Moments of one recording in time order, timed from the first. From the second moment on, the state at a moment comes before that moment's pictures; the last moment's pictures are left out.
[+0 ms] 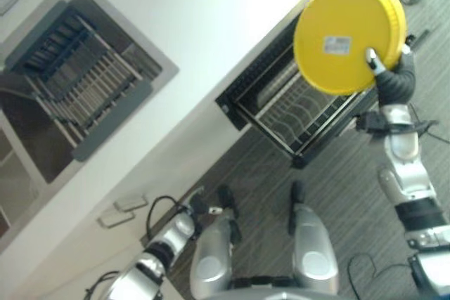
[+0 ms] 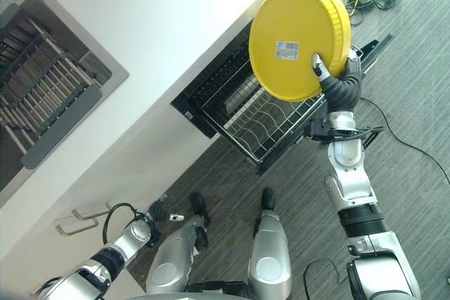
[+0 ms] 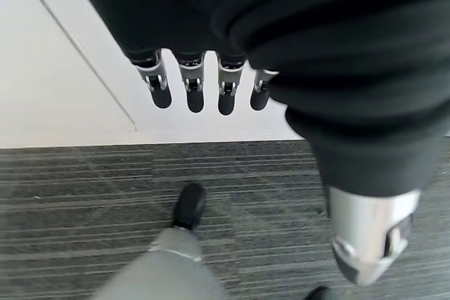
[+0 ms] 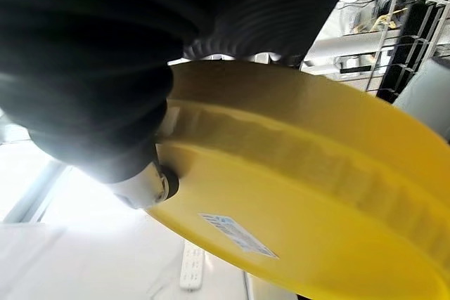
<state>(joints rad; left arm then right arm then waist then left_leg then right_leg) -0.28 0.28 -0.48 0.95 0.22 0.10 0.14 -0.47 -0.59 0.11 0.10 0.49 -0.36 -0.24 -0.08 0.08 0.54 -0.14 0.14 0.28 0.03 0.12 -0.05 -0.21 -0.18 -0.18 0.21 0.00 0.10</state>
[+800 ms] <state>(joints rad) -0.32 0.35 -0.47 0.98 0.22 0.08 0.14 -0.70 -0.71 0.32 0.55 -0.11 0.00 -0.44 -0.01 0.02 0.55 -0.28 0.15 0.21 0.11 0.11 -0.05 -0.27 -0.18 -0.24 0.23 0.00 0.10</state>
